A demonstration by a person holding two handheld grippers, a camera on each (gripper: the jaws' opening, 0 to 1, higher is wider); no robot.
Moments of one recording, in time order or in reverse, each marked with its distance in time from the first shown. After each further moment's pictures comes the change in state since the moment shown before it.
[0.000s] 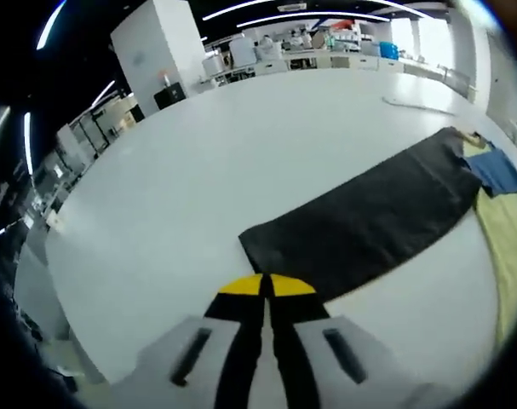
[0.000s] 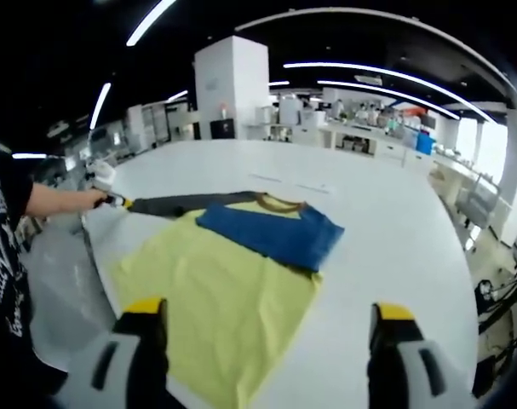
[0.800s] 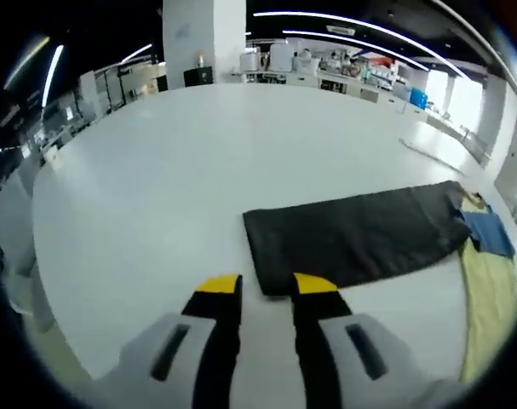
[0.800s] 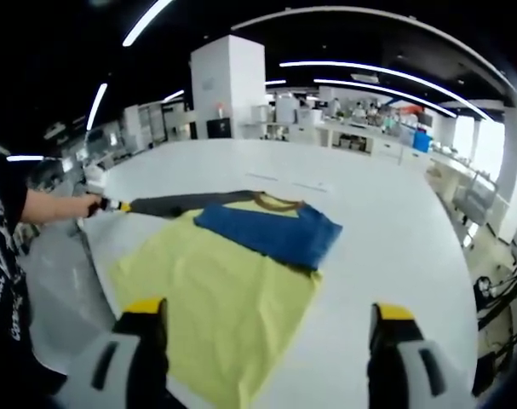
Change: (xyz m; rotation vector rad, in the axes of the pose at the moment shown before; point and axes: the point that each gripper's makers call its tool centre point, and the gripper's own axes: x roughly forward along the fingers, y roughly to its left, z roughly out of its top) left arm -0.026 -0.020 -0.019 -0.332 -0.040 -0.019; right arm 0.001 0.000 -0.001 0.014 0.005 -0.013
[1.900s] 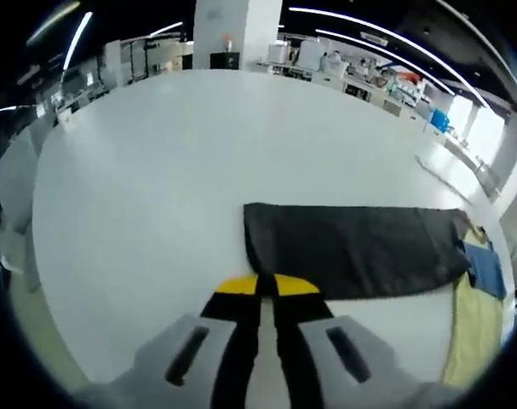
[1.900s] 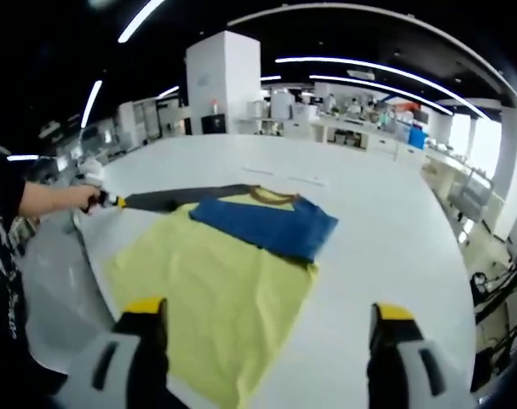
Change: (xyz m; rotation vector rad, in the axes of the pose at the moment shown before) left arm 0.023 0.010 0.005 -0.123 0.047 0.048; right arm -0.001 -0.001 -0.008 0.006 0.018 -0.030
